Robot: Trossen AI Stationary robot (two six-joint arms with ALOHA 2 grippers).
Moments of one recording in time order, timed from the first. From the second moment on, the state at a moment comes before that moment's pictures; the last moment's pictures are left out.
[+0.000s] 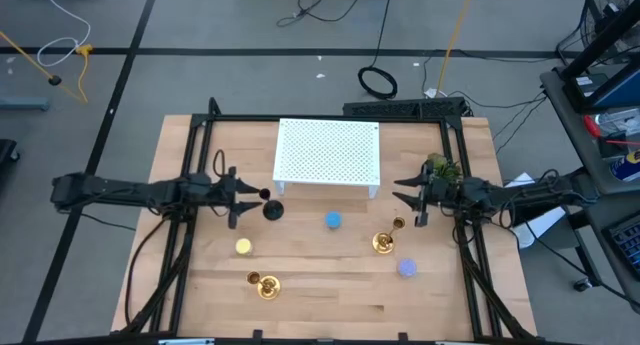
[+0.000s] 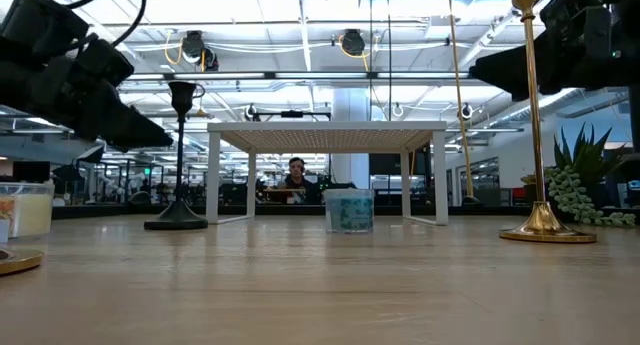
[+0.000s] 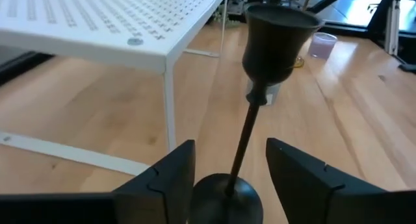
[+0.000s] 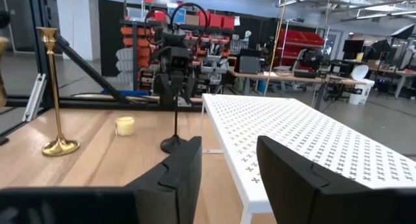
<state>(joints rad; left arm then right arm) 0.07 0.51 0.02 0.20 -0.02 -0.11 0.07 0.42 0.02 0.47 0.24 -0.09</state>
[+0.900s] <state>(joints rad) 0.07 0.85 0.02 0.60 0.00 -0.03 0.07 0.44 0.02 0.48 0.23 -0.09</state>
